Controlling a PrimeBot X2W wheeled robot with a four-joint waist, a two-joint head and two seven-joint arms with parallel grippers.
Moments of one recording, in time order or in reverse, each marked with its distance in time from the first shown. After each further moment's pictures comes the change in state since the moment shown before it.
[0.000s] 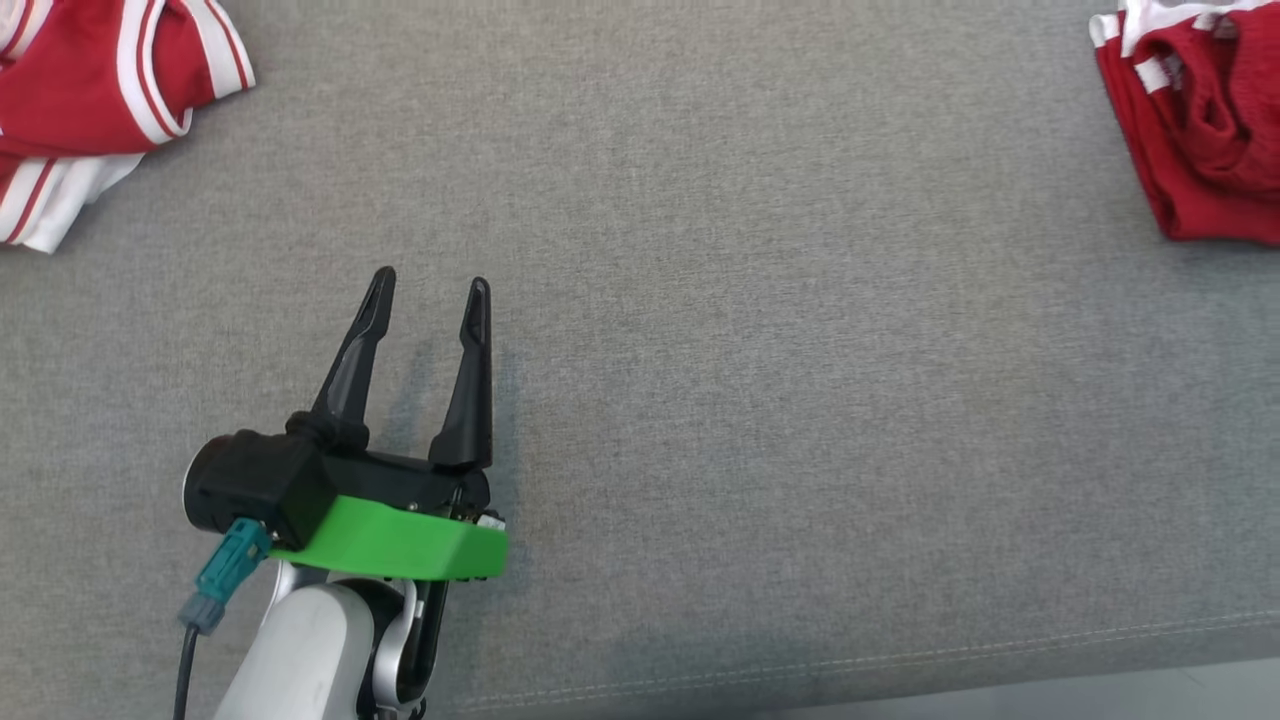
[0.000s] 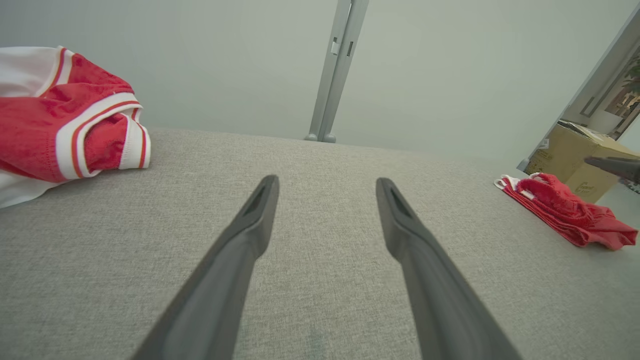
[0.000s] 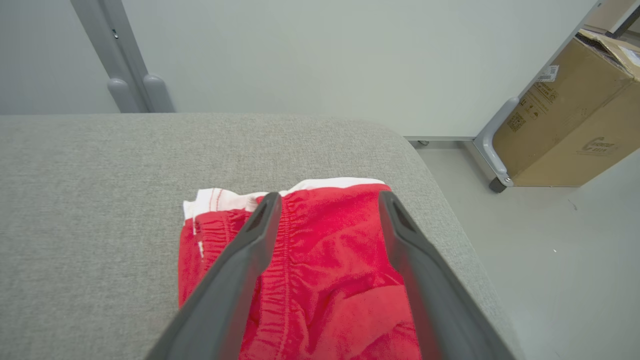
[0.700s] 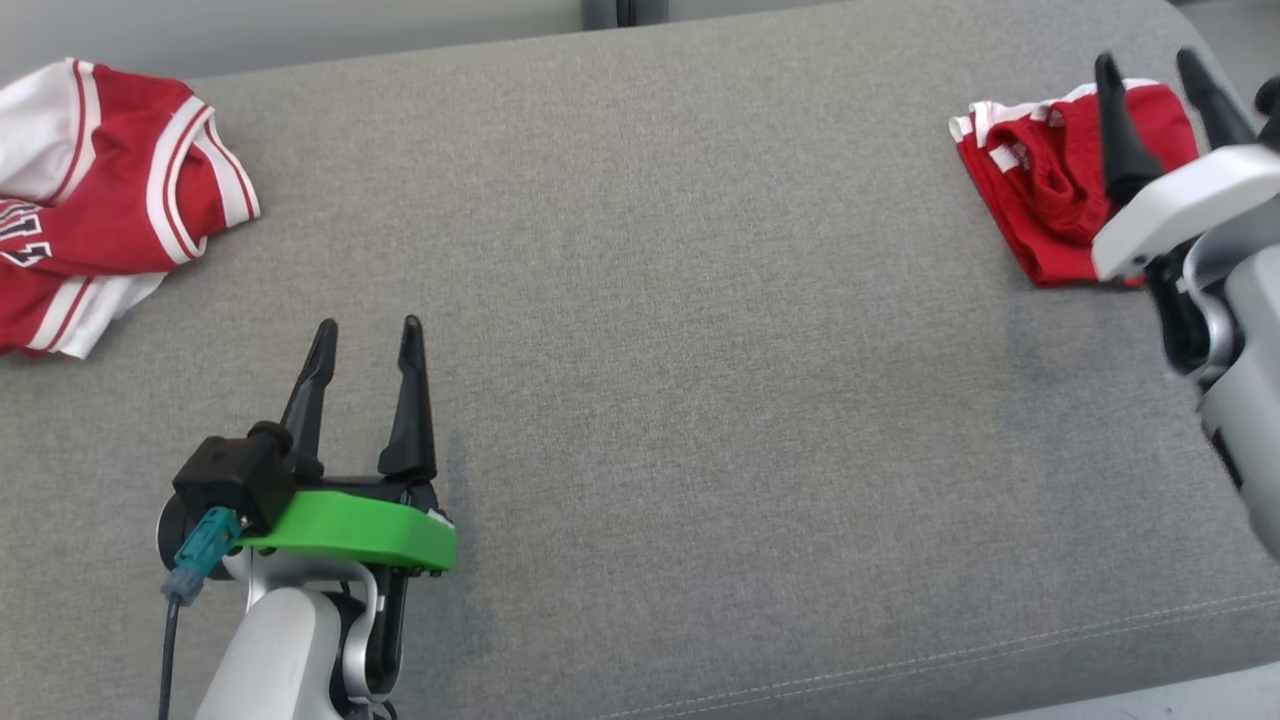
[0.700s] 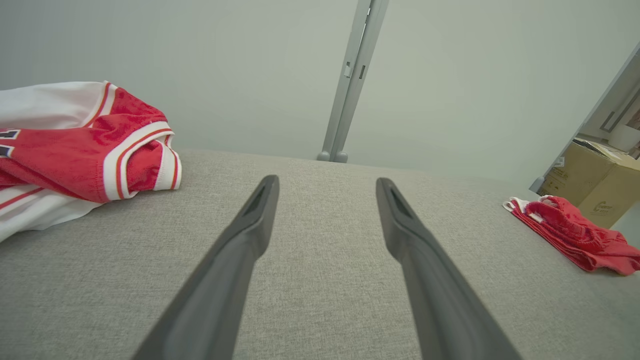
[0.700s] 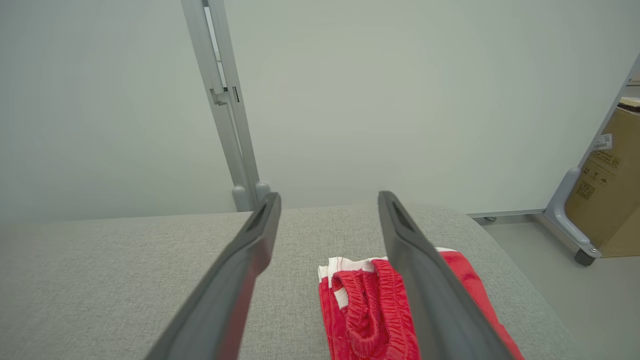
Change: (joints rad) left arm -0.004 -0.022 0.086 0.210 -0.035 -0.004 -0.018; right arm 0.128 0.181 -0.003 -0.162 0.022 0.035 -0.171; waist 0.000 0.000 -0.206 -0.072
